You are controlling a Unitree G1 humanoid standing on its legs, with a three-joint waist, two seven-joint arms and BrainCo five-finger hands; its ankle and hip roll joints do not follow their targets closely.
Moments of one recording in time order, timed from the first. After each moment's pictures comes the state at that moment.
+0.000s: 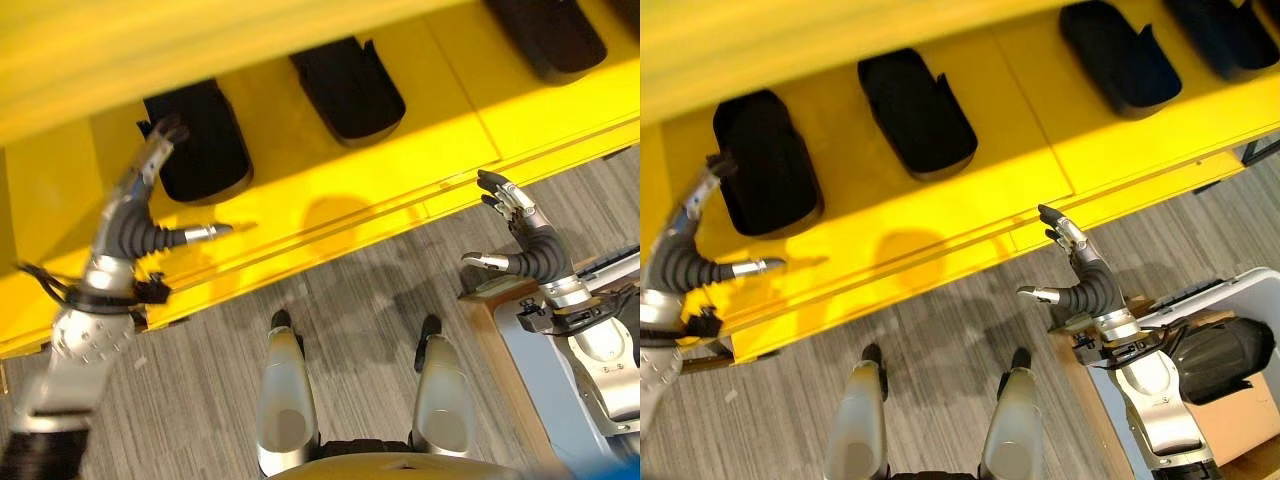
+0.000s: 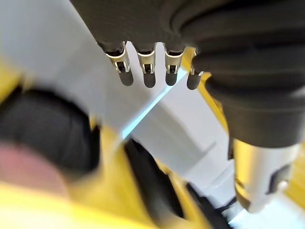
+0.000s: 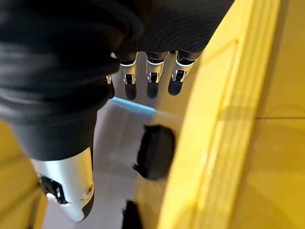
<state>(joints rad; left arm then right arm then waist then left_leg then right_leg) 0.17 0.65 0.21 -0.32 -0.09 -0.38 0.05 0.07 -0.60 0.02 -0.25 0.29 -0.34 0.08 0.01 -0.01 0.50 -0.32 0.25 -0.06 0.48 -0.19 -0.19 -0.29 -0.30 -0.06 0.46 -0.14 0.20</state>
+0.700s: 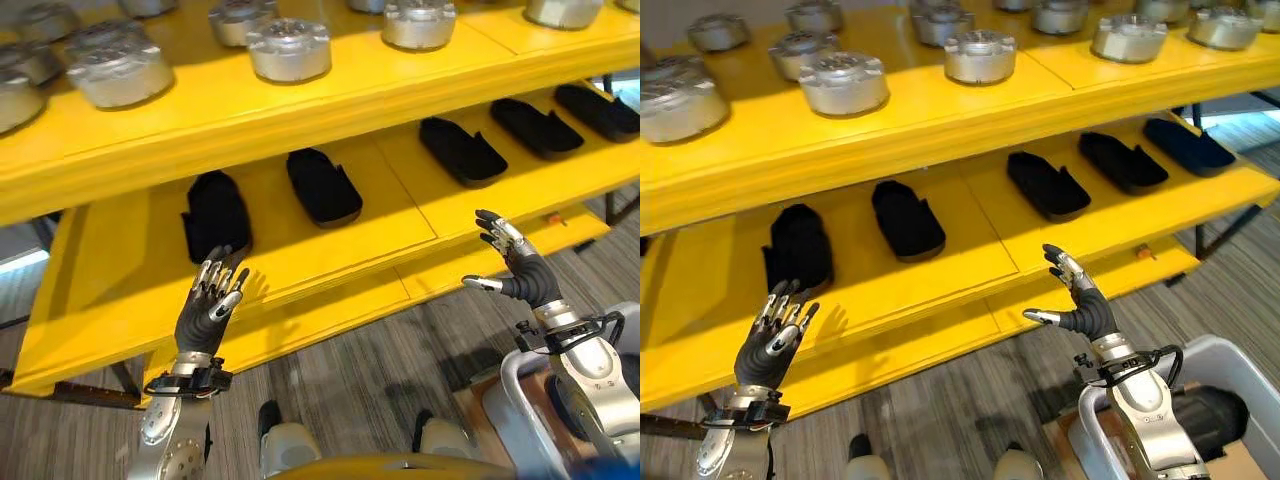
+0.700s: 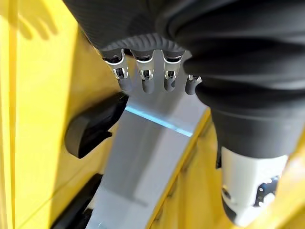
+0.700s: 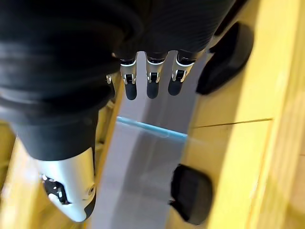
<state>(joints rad) 0.41 0.33 0.00 -0.19 -0.81 -0.27 -0.15 0.16 -0.55 0.05 -0.13 0.29 -0.32 0.08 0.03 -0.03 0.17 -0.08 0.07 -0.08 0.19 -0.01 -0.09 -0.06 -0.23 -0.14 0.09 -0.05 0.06</state>
